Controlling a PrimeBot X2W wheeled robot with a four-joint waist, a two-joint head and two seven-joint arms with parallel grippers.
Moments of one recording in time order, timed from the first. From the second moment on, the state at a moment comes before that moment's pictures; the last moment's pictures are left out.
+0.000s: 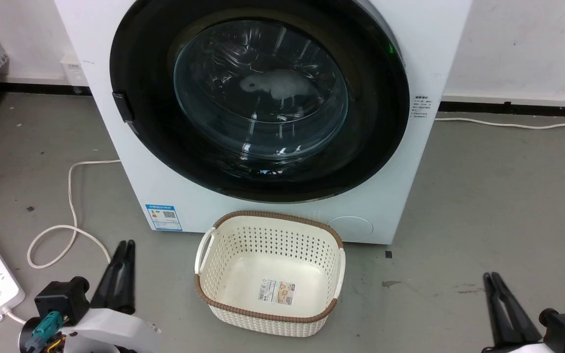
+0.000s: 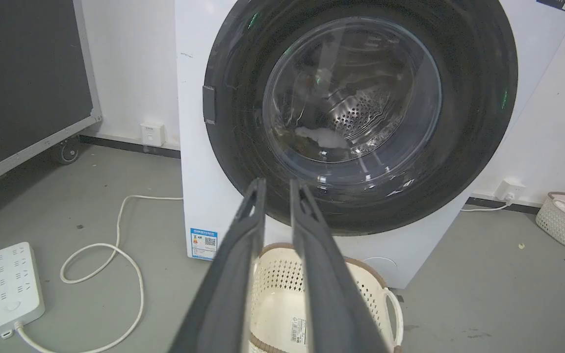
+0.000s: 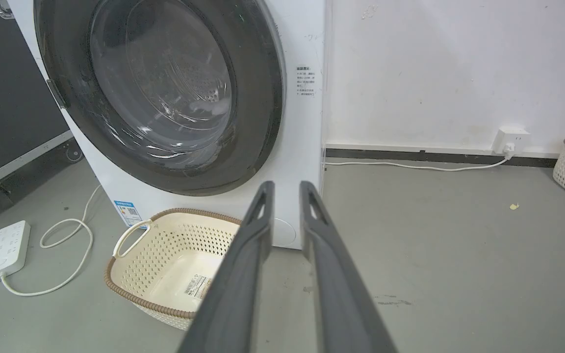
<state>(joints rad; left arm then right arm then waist) -0.04 0.27 -0.10 0.12 -0.43 0.02 -0.19 0.11 -0.05 -0.10 0.06 0.10 0.13 -0.17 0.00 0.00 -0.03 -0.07</state>
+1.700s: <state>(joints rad) -0.04 0.19 -0.07 0.08 -0.27 0.02 -0.12 0.08 -0.05 -0.06 0.05 0.07 0.13 -0.11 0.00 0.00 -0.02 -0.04</state>
